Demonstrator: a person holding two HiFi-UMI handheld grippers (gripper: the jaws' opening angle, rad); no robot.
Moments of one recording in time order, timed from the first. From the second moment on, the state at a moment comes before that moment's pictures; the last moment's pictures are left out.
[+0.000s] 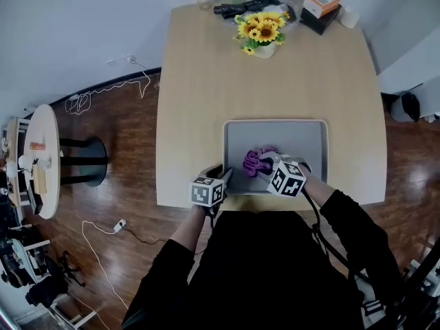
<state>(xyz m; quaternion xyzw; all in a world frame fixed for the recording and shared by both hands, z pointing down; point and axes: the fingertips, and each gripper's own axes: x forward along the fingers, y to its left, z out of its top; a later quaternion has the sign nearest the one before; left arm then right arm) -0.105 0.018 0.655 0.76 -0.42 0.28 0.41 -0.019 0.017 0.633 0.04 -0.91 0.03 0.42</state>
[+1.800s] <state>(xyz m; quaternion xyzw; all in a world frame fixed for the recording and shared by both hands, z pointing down) -0.100 0.020 0.656 0.74 -0.44 0.29 0.41 0.066 0.081 0.634 0.01 -0.92 0.05 0.39</state>
